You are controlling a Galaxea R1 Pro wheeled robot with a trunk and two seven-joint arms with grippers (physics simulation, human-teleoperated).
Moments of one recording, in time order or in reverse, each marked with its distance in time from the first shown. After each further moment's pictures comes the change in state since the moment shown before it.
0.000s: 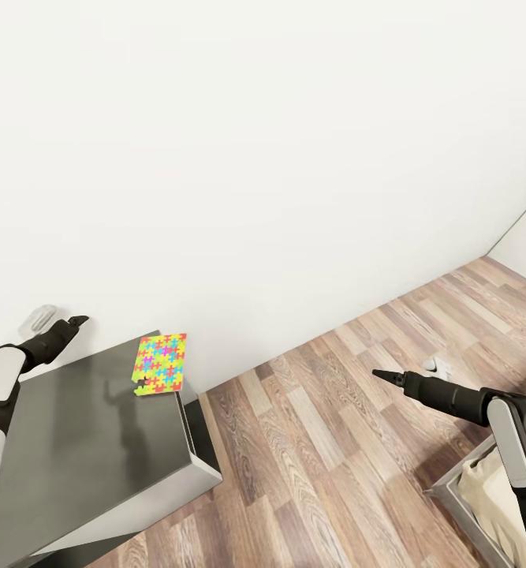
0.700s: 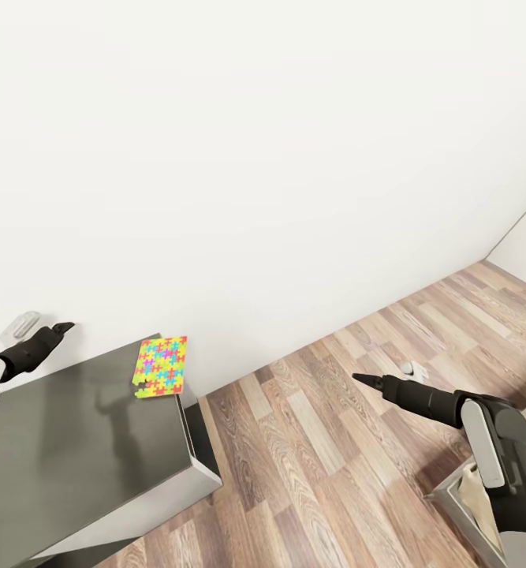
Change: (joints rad) left arm 0.046 0.059 0.001 -0.014 0.021 0.012 -0.018; right arm -0.001 0.078 0.038 0.015 0.004 0.000 -0.004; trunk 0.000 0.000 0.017
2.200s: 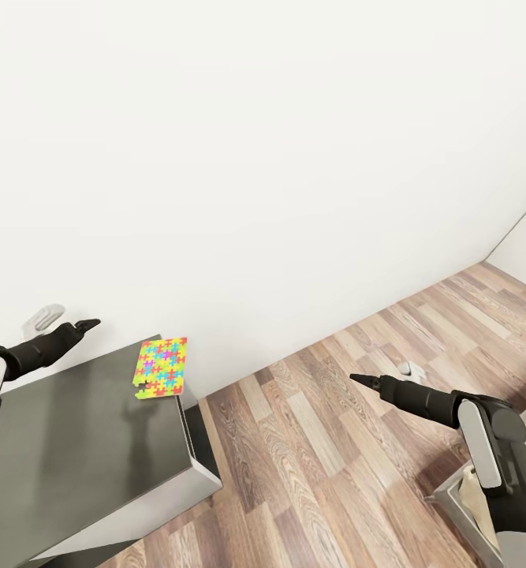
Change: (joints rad) left arm 0.135 -0.076 0.003 -0.412 -0.001 0.293 0.008; right arm 0.000 0.009 0.005 0.001 -0.001 0.000 0.001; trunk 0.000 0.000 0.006
